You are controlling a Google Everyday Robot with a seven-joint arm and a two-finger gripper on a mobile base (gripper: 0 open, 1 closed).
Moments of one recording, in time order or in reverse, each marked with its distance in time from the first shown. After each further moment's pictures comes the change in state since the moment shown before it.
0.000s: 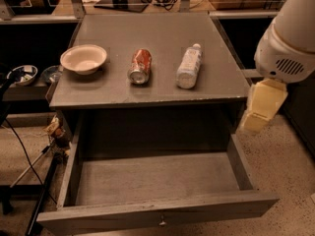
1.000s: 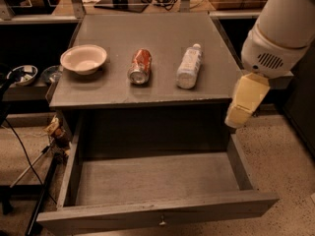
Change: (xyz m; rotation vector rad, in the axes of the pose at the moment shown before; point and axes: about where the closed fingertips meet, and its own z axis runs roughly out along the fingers) arm -0.015 -0.010 0.014 -0.032 0.001 0.064
